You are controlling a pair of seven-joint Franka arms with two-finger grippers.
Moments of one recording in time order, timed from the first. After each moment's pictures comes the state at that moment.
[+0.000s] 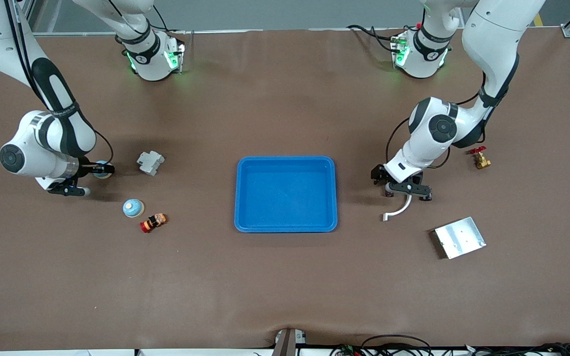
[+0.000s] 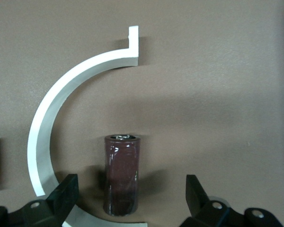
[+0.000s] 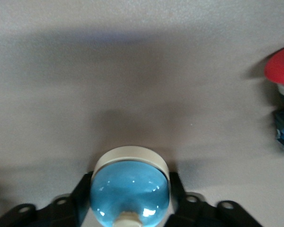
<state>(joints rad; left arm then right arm) 0.00 0.40 -0.31 -2.32 0.10 2.81 -0.25 -0.17 0.42 -0.11 -2.22 0.01 2.33 -0.18</state>
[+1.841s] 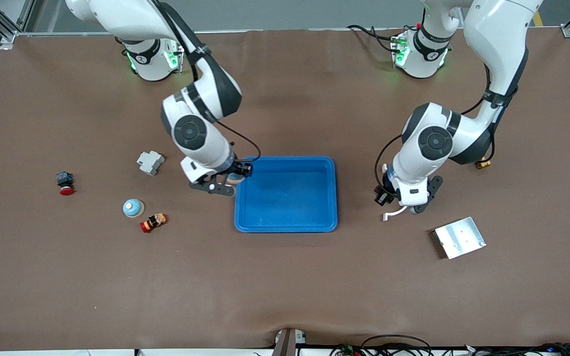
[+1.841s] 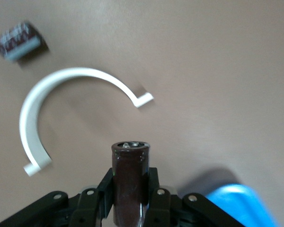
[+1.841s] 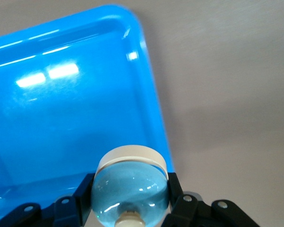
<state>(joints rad) -0.07 0.41 -0.37 -1.92 0.15 2.37 -1.52 0.60 0.47 0.01 -1.78 0.18 2.21 0.74</state>
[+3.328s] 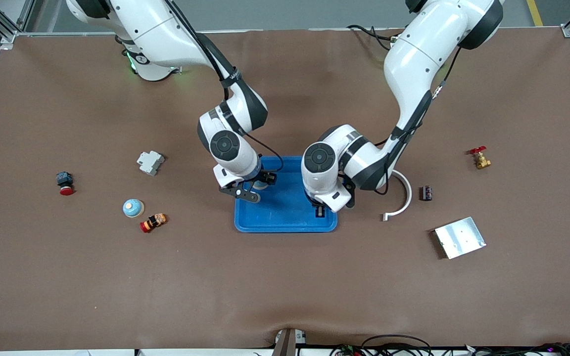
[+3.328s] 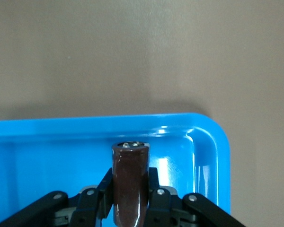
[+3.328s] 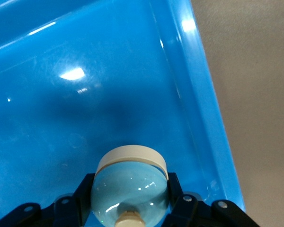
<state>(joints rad) -0.45 0.84 -0.27 -1.40 0.34 2.18 -2.37 0.67 0.64 -0.01 -1.72 0.26 2.36 0.81</state>
